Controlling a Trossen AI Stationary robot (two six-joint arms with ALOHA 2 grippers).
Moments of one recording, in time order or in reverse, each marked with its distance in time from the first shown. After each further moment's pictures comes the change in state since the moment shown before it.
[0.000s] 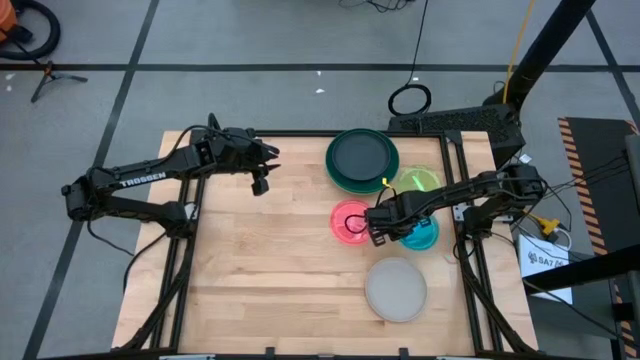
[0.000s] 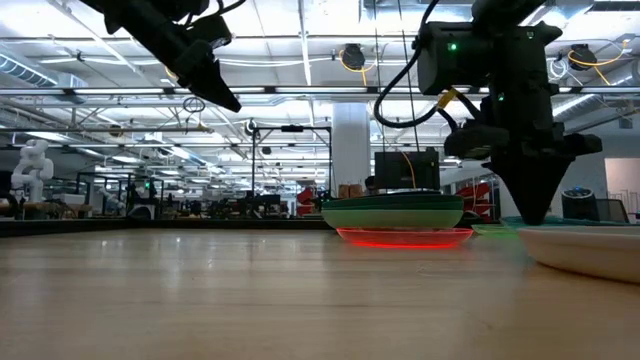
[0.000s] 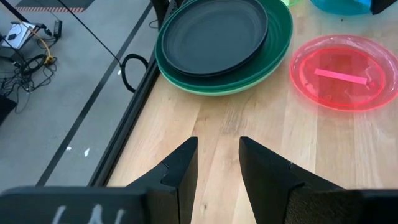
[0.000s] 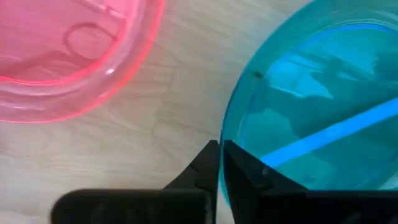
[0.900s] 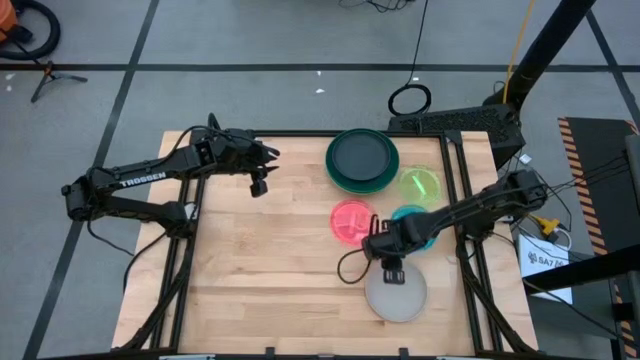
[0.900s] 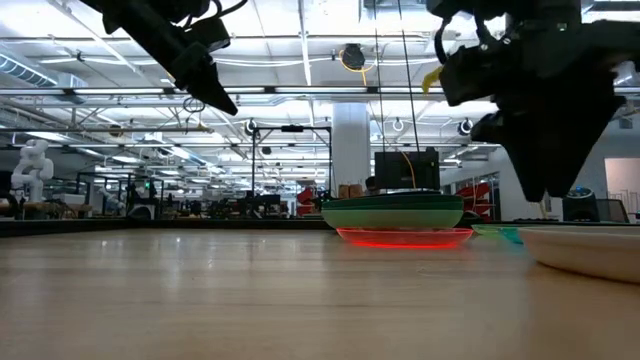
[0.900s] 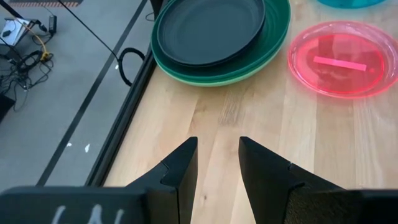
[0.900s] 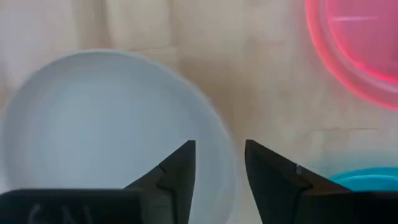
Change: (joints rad) left arm 0.000 0.000 0.000 -0.034 0.000 0.022; right arm 0.225 0.007 0.103 0.107 -0.081 -0.895
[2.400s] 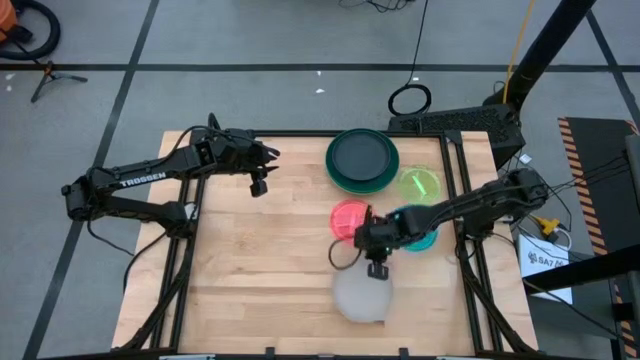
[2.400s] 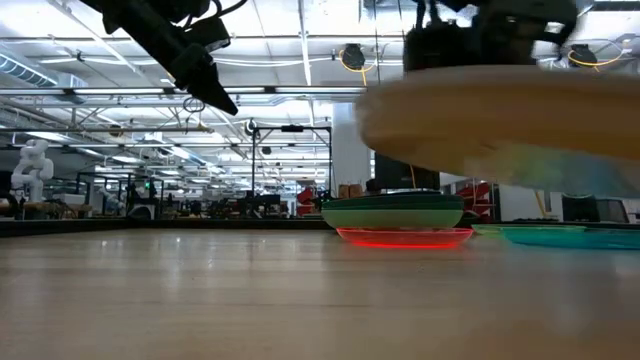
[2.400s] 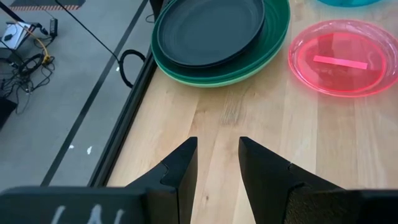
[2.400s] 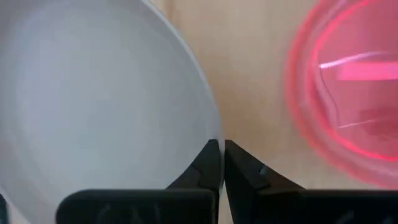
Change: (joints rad) left arm 0.000 0.000 0.000 0.003 0.000 0.016; right arm -0.080 -0.019 -0.001 0.234 -0.020 0.069
